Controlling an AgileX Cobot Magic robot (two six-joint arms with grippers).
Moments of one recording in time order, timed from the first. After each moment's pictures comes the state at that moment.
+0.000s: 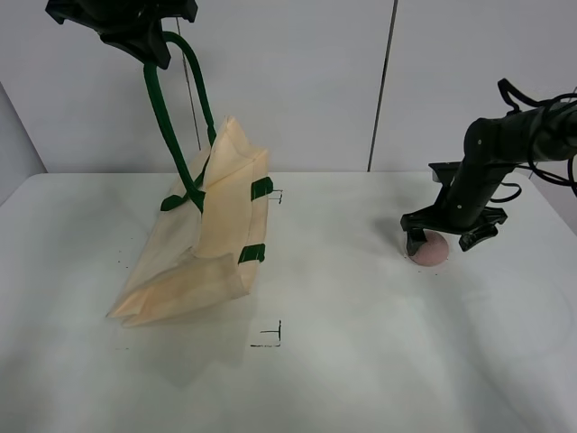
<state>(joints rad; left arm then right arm) -0.32 1.86 -2.13 0.06 1.17 -0.13 0.07 2.11 -1.40 0.02 0.74 -0.03</state>
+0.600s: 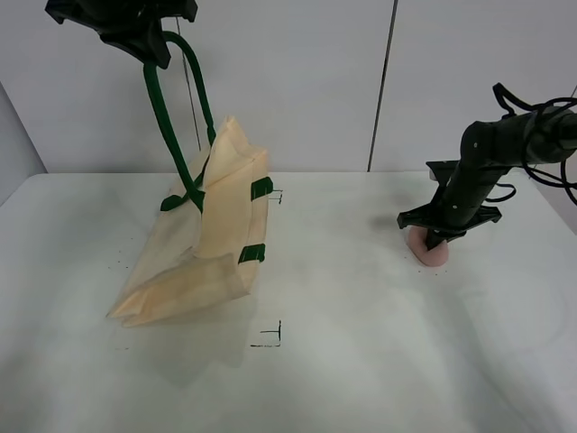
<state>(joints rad) -0.32 1.86 -2.13 0.06 1.17 -0.13 0.07 2.13 -1.43 0.03 0.72 -0.04</state>
